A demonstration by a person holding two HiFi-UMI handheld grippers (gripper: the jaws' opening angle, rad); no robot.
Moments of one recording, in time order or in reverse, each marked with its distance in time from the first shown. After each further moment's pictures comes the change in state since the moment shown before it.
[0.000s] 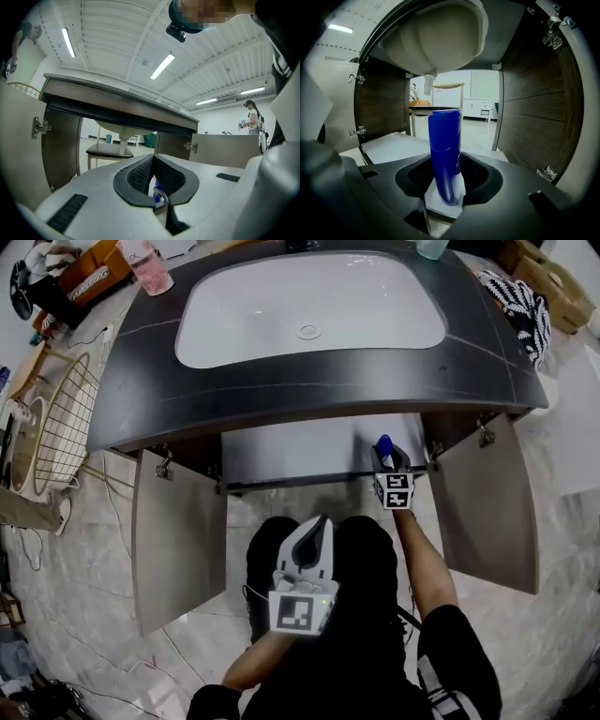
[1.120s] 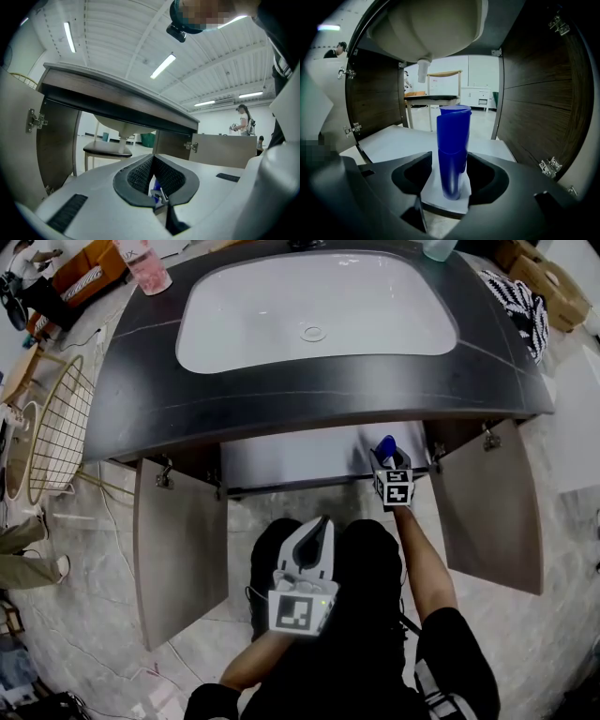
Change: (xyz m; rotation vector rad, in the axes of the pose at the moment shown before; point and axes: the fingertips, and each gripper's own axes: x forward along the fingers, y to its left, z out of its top) left arm 0.008 0.023 -0.006 -0.018 0.009 -0.046; right arm 0.023 0.002 -0.015 0.040 0.118 -0.020
